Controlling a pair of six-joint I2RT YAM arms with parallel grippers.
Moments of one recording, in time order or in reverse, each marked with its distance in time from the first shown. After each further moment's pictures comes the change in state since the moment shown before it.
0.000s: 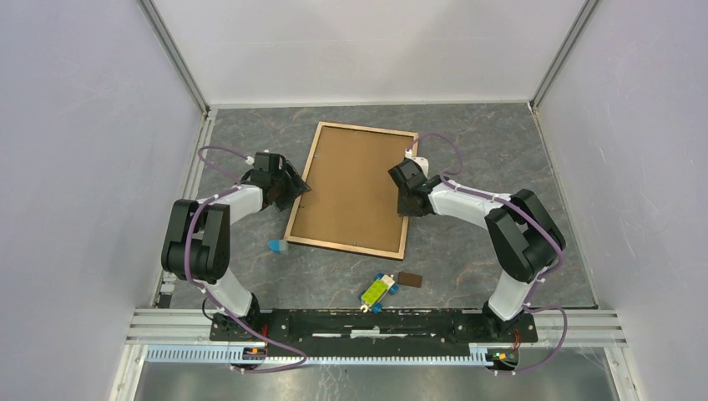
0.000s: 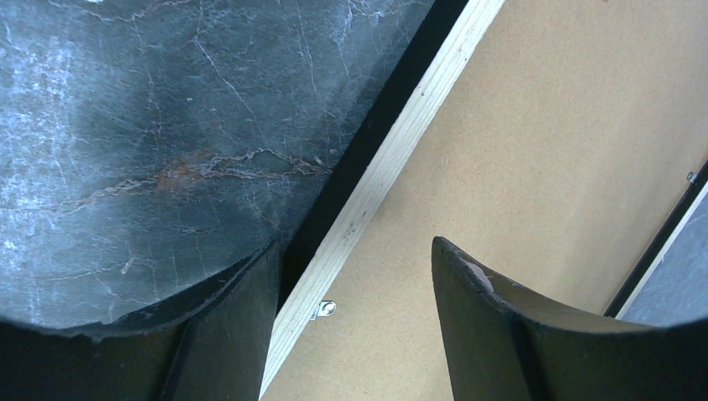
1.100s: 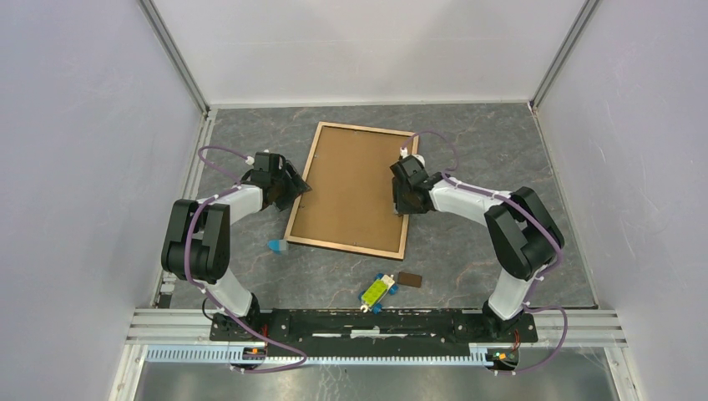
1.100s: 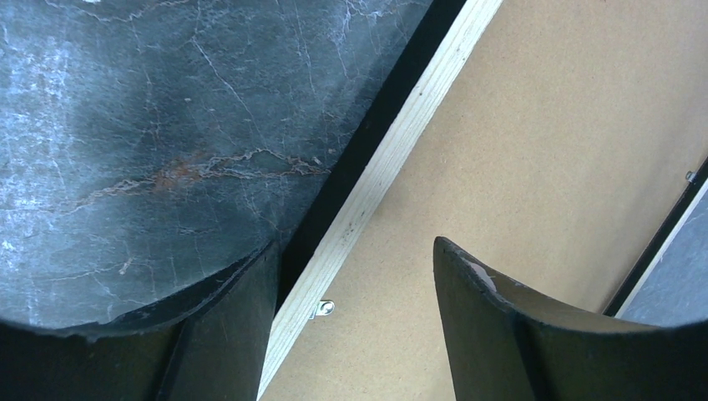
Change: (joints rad) left arm 0.000 0.000 0.000 0.000 0.001 0.000; right arm -0.024 0.012 0.019 0.013 -0.061 -0.111
